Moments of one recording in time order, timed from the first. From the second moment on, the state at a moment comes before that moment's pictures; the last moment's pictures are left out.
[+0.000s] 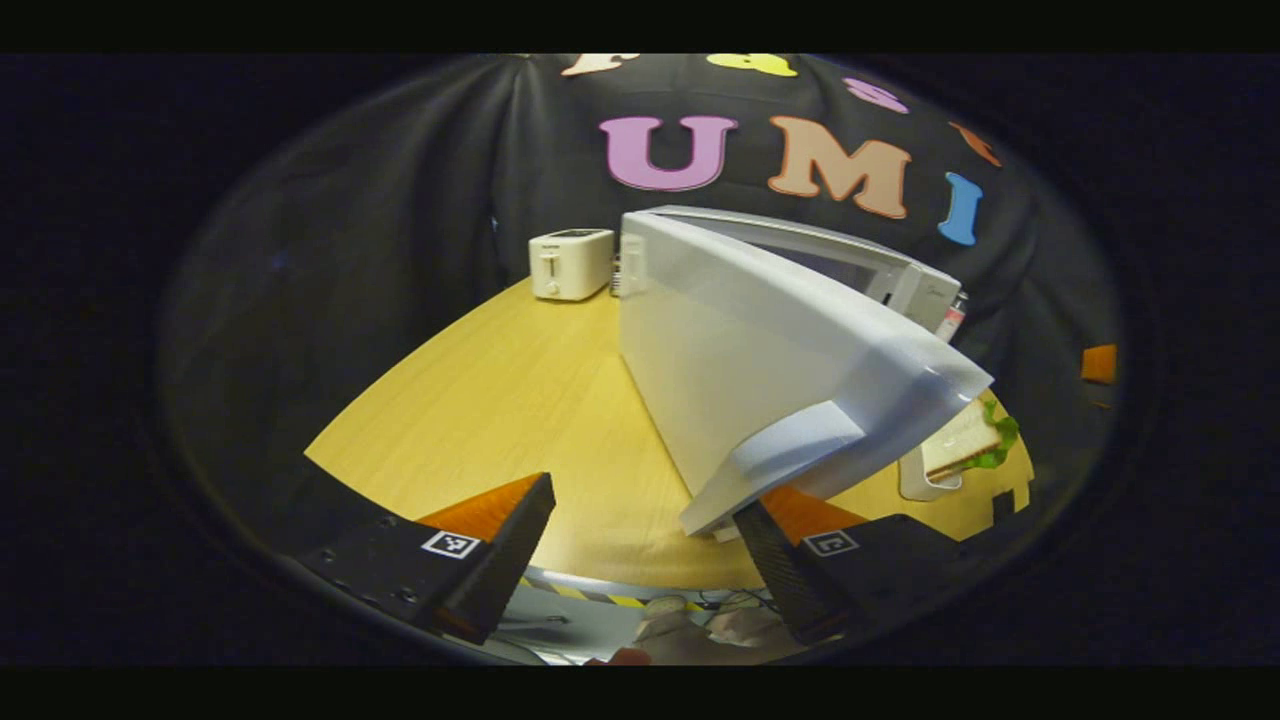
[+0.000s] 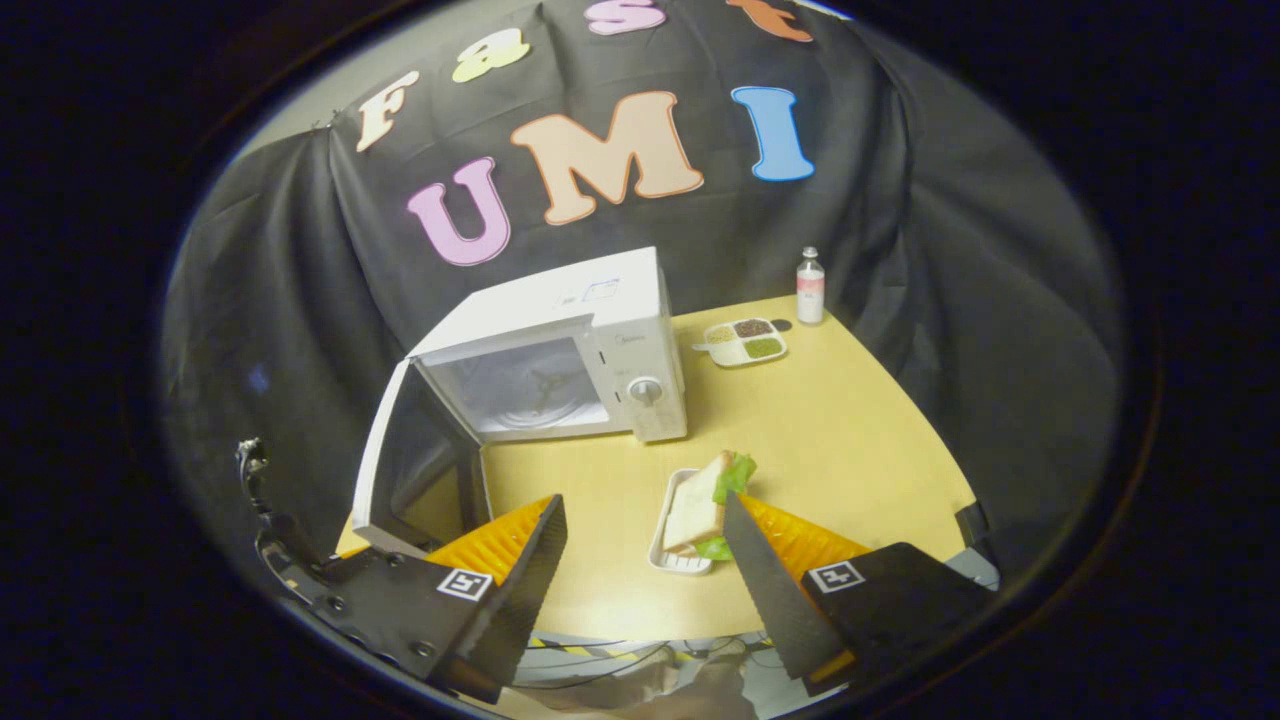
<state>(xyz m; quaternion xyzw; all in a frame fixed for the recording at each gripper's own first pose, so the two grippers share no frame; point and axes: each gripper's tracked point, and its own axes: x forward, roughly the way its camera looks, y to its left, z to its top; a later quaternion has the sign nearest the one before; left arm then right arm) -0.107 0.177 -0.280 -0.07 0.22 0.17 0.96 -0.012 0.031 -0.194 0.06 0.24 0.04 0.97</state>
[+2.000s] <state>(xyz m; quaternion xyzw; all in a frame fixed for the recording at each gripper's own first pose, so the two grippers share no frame) -0.233 0.390 -0.189 -0.10 0.13 0.43 0.89 0.075 -0.028 -0.318 0.04 0.42 -0.01 0.91</state>
